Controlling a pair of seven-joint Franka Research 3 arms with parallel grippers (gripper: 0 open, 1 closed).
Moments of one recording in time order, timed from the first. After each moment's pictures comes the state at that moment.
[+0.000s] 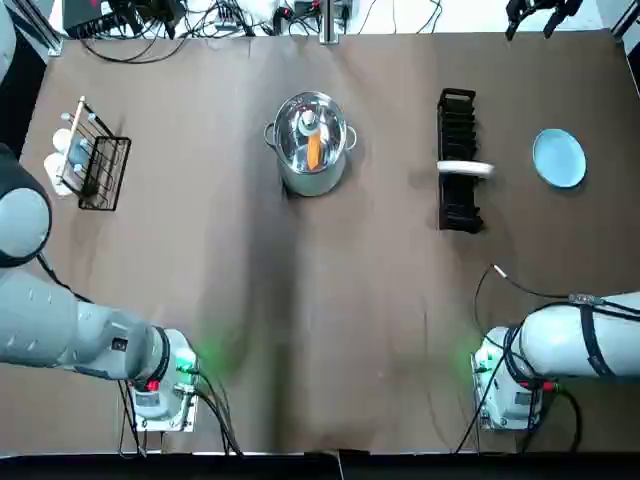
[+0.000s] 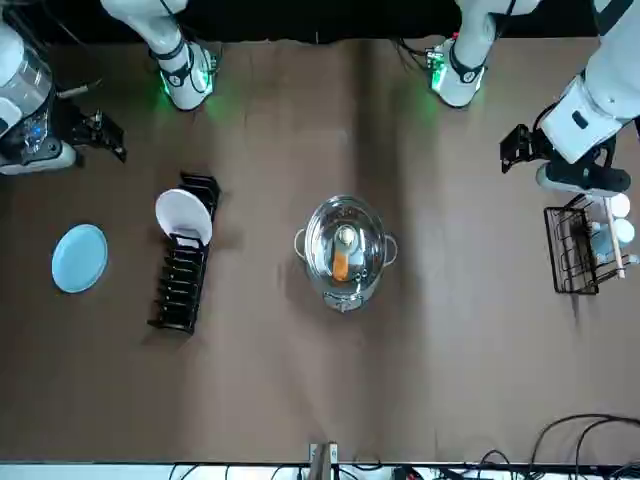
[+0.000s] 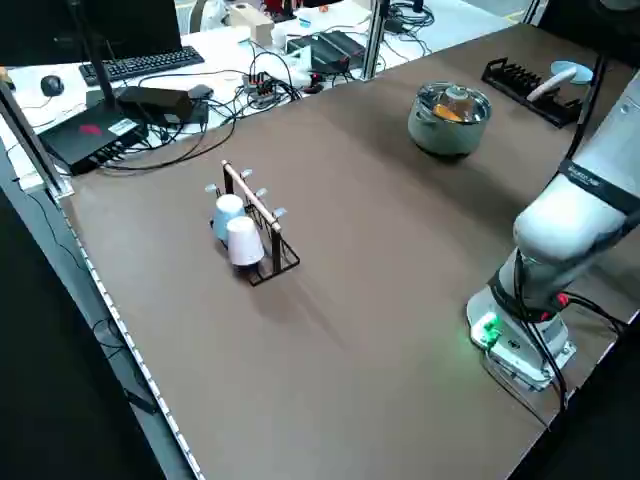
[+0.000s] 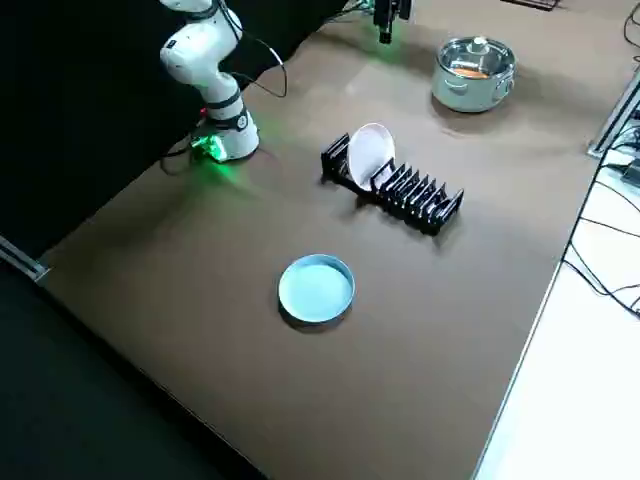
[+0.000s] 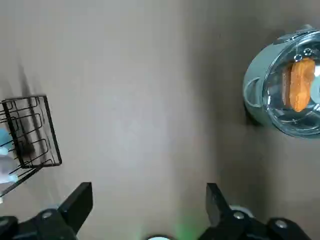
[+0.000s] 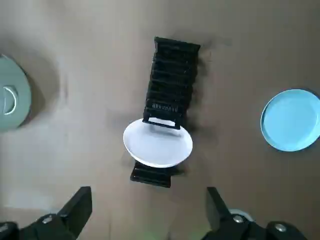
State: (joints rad) left arm -0.17 0.01 -0.03 -1.57 0.00 1.51 -0.03; right arm 0.09 -0.12 0.02 -1.72 0.04 1.57 0.03
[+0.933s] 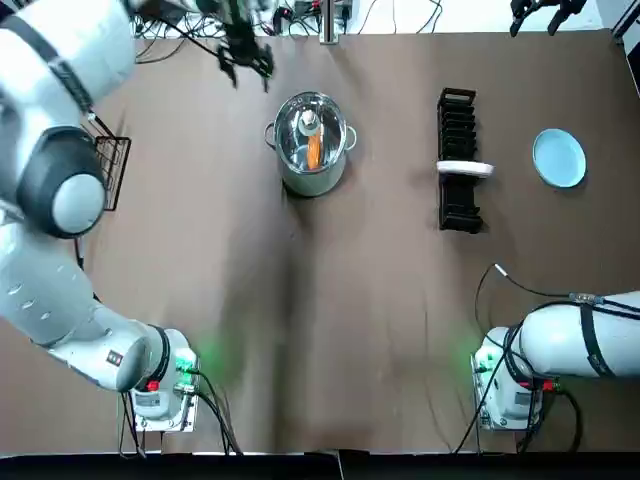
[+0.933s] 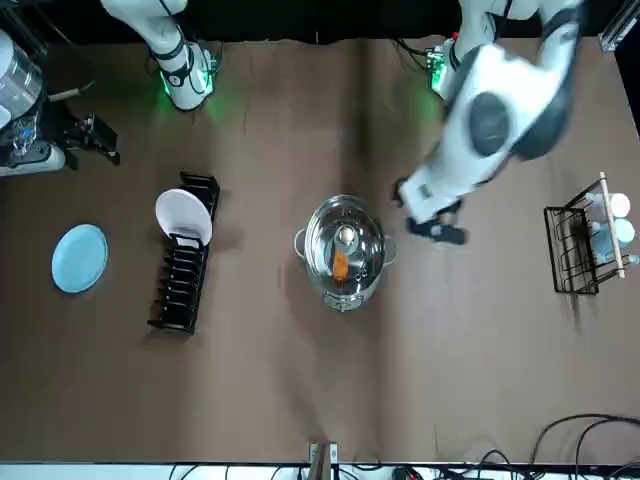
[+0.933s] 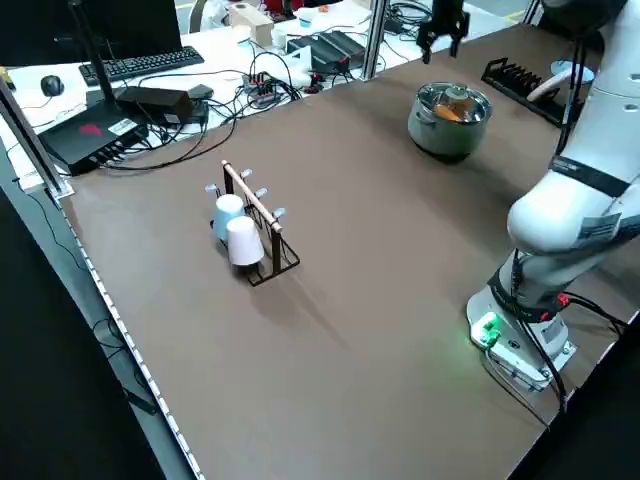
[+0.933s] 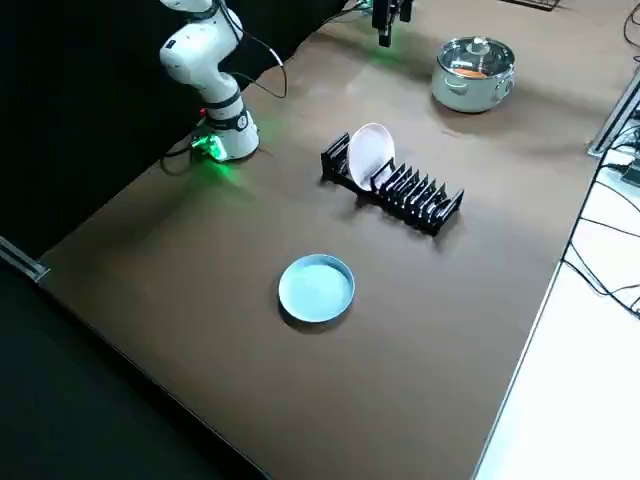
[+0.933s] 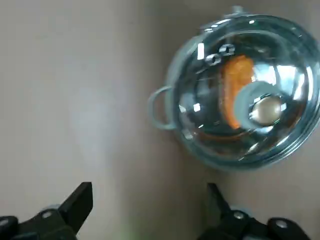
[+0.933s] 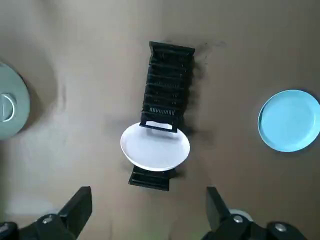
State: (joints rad) left arm -0.41 0.28 -0.11 -1.60 -0.06 1.76 -0.32; right arm 0.07 -0.11 0.02 -1.71 0.05 1.58 0.03
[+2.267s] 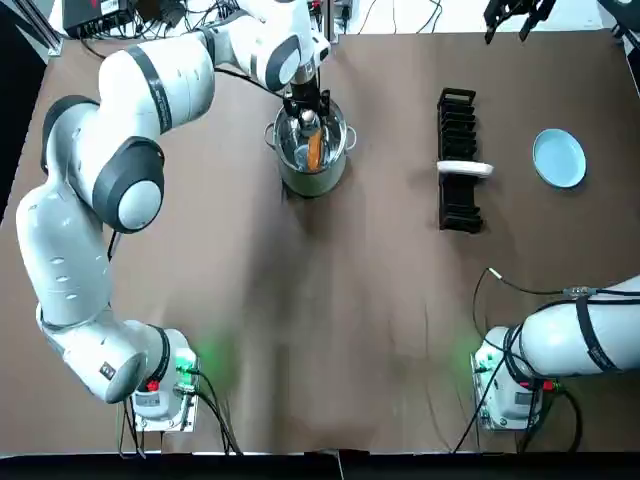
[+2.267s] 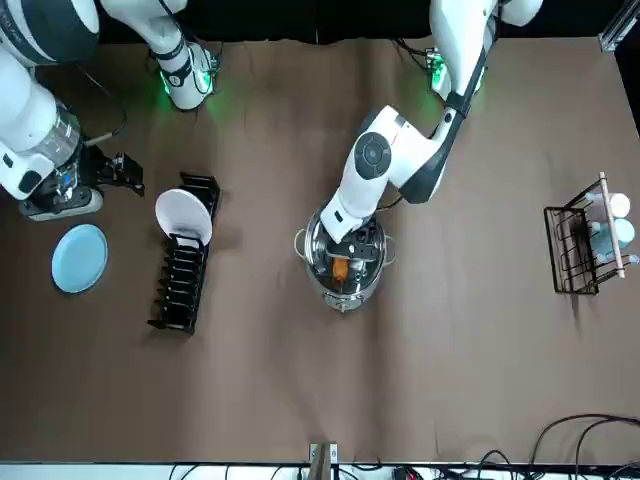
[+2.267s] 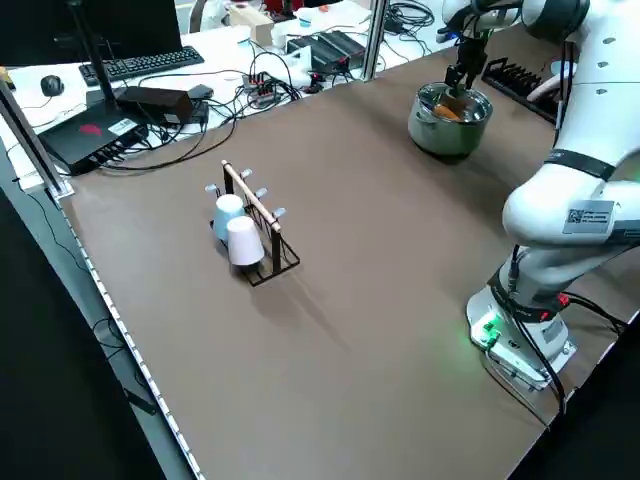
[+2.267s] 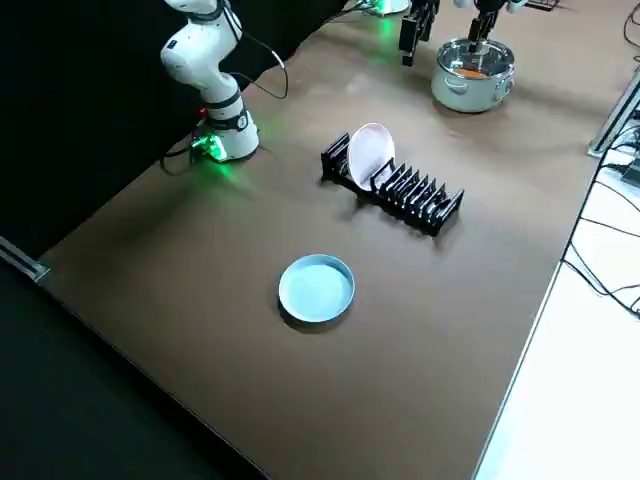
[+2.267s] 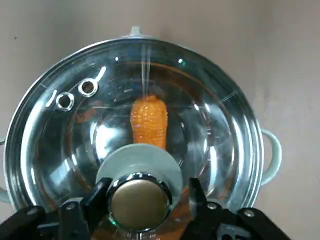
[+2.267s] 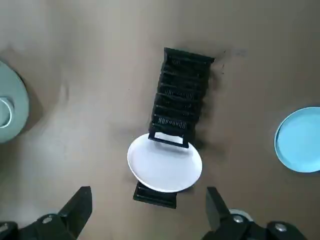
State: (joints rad) left arm -0.61 0.52 -0.10 -1.58 -0.06 2.16 -0.57; right arm 0.11 0.01 0.03 -1.68 0.04 1.65 0.03
